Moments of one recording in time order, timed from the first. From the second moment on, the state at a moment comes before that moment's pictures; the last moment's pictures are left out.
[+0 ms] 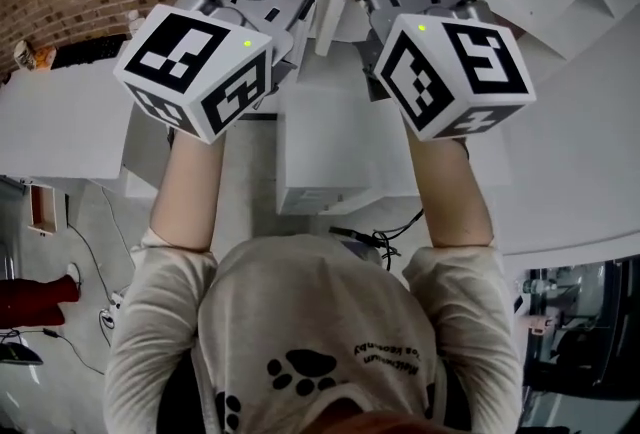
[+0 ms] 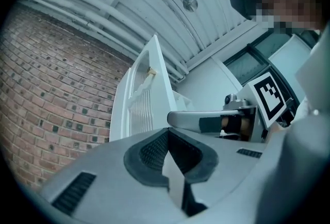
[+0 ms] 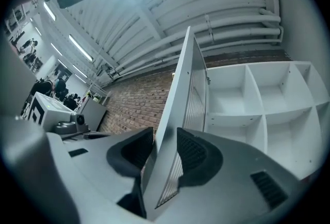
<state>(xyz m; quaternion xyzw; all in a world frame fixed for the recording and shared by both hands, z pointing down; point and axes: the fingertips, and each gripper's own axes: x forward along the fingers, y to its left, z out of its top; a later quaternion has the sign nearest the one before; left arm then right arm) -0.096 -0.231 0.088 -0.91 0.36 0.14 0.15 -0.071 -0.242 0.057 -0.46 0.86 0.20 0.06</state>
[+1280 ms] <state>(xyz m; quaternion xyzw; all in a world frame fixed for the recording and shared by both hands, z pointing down) -0.023 -0.247 0.110 -0.95 0.24 0.13 0.13 -0.019 -0.272 0.064 -0.54 0.82 0.15 0.05</state>
